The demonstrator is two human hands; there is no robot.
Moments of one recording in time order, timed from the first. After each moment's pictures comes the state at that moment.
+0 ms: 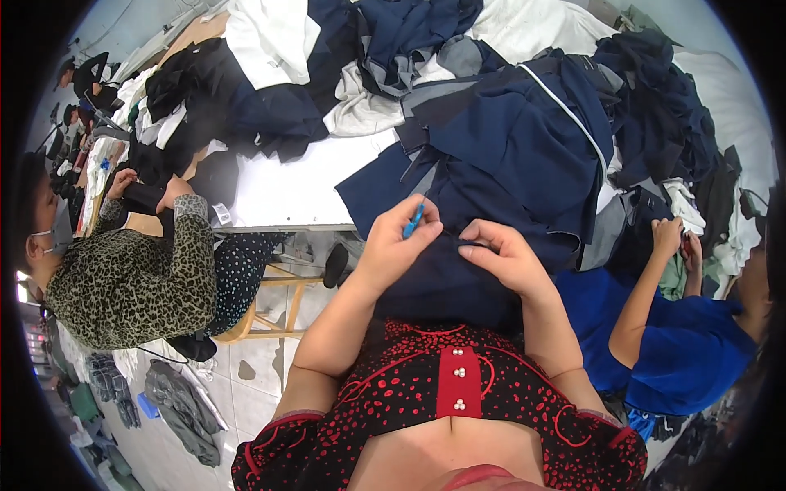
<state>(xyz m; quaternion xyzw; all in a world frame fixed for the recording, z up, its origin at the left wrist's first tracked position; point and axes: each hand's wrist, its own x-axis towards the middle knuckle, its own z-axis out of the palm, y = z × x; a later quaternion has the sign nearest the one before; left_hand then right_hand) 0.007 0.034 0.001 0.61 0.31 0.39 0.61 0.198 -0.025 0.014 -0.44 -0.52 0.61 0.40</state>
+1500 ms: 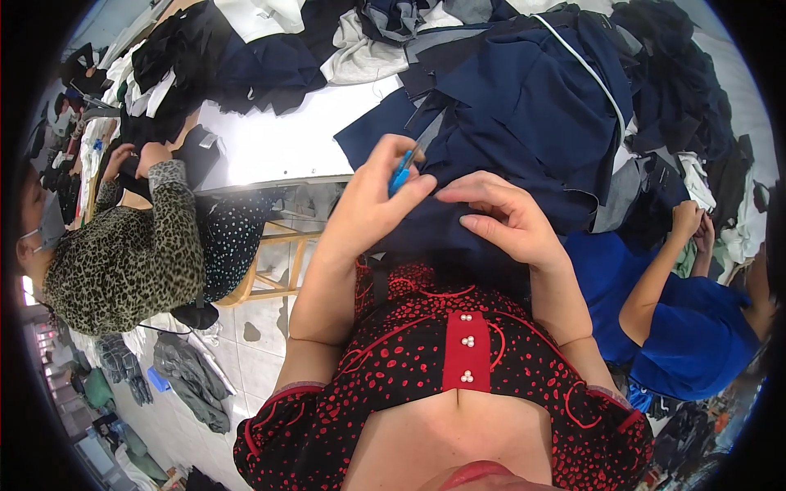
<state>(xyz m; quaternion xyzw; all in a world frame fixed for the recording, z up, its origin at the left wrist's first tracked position) -0.018 0.032 0.021 0.66 0.38 0.35 0.55 0.184 -0.025 0.018 -0.35 -0.62 0.55 0.43</state>
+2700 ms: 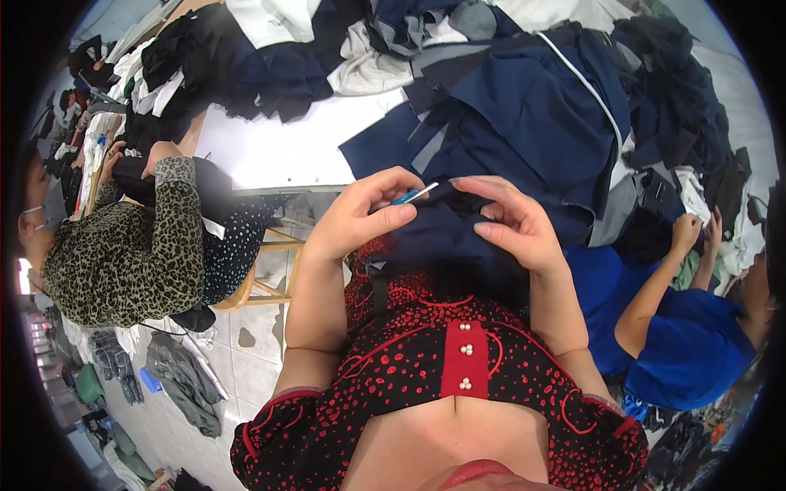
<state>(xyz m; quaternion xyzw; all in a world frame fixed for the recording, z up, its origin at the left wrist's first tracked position) -0.042 0.047 0.015 0.62 0.28 0.27 0.68 0.197 -0.017 0.016 -0.36 -0.60 0.54 0.45</state>
